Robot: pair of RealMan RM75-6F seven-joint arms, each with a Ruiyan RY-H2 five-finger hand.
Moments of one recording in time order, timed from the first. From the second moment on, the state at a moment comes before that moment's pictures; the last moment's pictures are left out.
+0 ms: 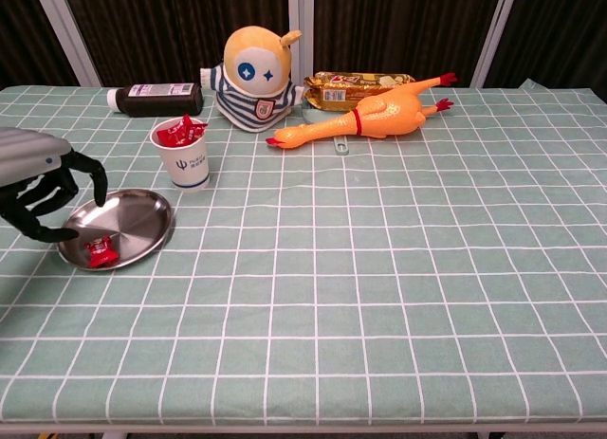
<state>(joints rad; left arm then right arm) -0.57 -1.43 0.03 -1.45 1.28 1.02 0.24 0.11 -1.01 0.05 -1.64 -1.56 1.47 0.21</state>
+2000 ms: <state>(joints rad) -0.59 -1.55 -0.03 -1.35 1.19 0.91 0.35 0.11 -1.00 0.05 -1.65 -1.56 1.47 0.20</state>
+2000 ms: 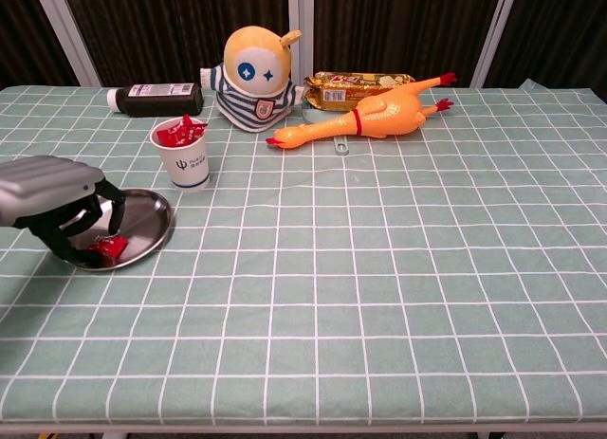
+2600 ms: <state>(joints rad) -0.60 -1.55 -0.02 -1.35 1.19 0.90 0.37 0.10 -1.00 0.05 -1.64 -1.56 1.47 0.21</state>
